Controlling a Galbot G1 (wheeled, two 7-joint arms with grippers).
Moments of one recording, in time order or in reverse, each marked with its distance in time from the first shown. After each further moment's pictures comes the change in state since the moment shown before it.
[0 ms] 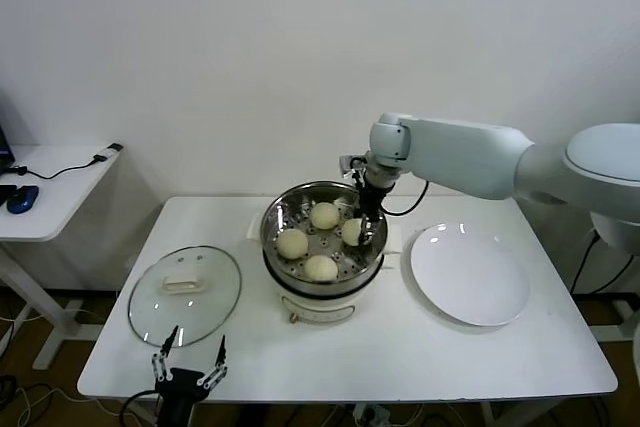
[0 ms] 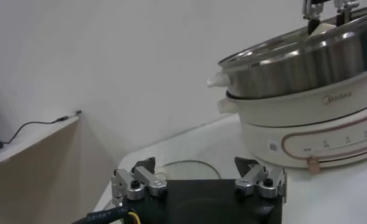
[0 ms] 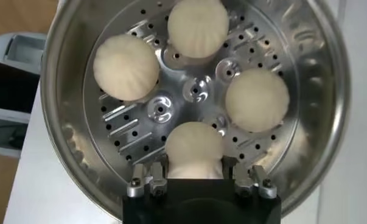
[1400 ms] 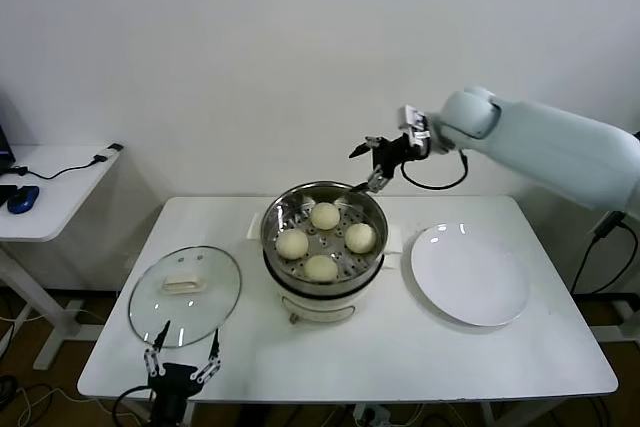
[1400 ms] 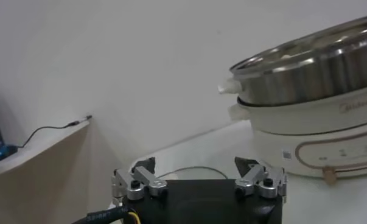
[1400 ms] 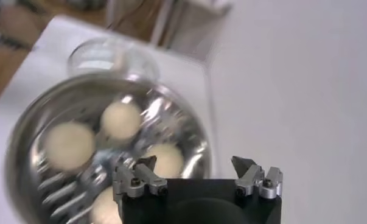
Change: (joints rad) left arm -0.010 -0.010 -0.024 -0.023 -0.005 0.003 0.000; right arm -0.079 -0.412 0.378 0.251 0.148 0.270 0.338
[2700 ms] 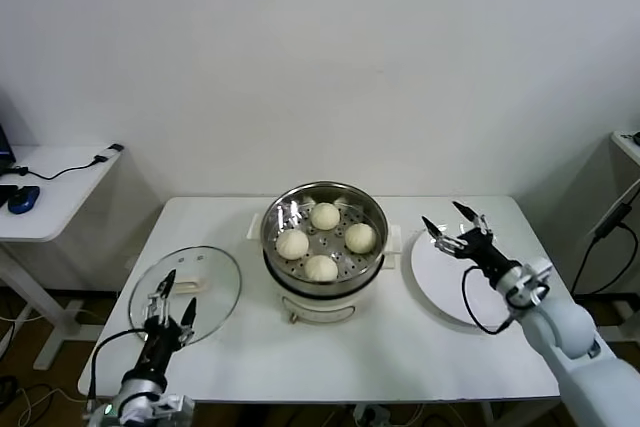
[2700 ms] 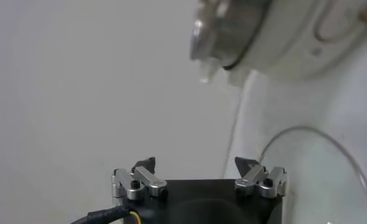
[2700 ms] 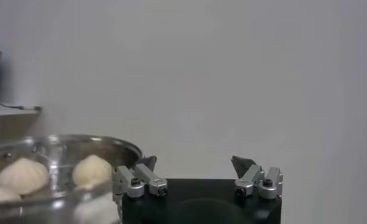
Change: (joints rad) left arm -0.191 0.123 -0.059 0.040 0.947 0.036 0.038; right arm -1.675 0.033 1.650 0.421 -0.228 0.118 0.429
